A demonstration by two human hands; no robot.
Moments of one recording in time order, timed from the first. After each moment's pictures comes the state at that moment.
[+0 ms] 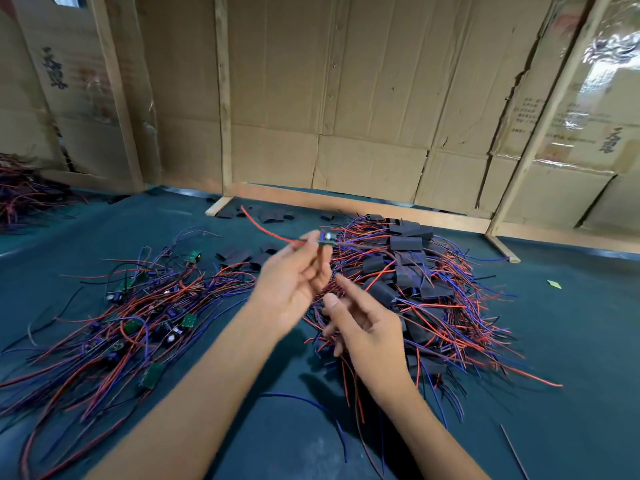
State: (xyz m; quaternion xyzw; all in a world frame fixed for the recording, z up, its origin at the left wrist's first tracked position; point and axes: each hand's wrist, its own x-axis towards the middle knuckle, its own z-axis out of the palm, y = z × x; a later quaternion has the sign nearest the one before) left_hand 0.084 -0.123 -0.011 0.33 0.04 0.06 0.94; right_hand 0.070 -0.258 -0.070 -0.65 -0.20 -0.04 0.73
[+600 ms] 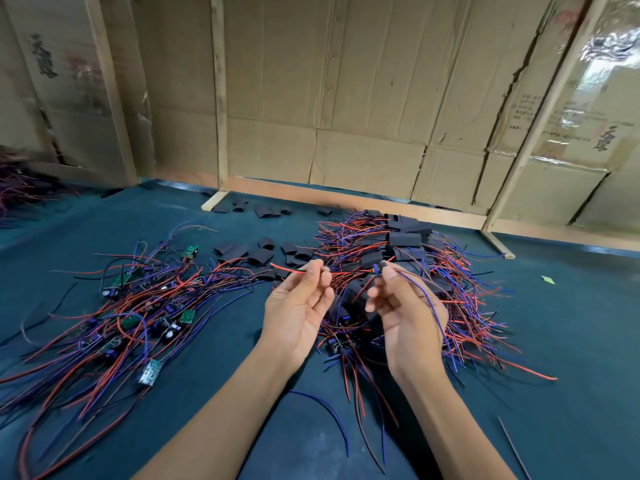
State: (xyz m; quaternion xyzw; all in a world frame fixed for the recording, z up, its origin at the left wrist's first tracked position) left_hand 0.067 -0.144 -0.056 0.28 0.04 0.09 0.95; right_hand 0.082 -0.282 -0.046 -0.45 -0.11 -0.09 0.88
